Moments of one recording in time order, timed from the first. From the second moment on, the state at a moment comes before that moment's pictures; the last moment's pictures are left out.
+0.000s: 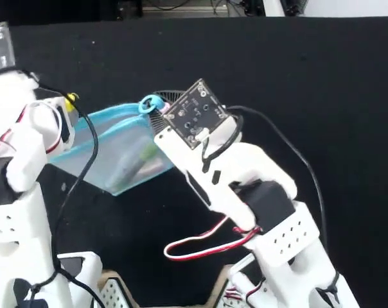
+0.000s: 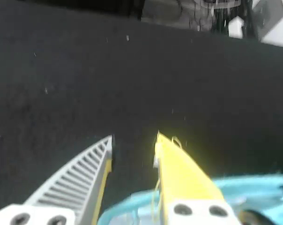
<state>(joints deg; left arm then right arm) -10.5 -39.9 -3.3 86.8 4.5 -33.6 -48.7 29.2 43.4 18.2</state>
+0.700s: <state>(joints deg) 10.6 -58.1 -1.9 100.6 -12.5 -33.5 -48.7 29.2 43.4 18.3</state>
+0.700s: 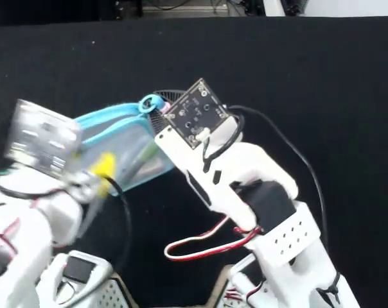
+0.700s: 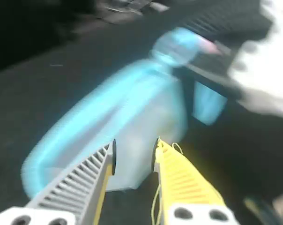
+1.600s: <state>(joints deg) -3.6 -83.5 54.0 56.7 -11.9 -34.5 -58.9 30.9 55.5 18.3</state>
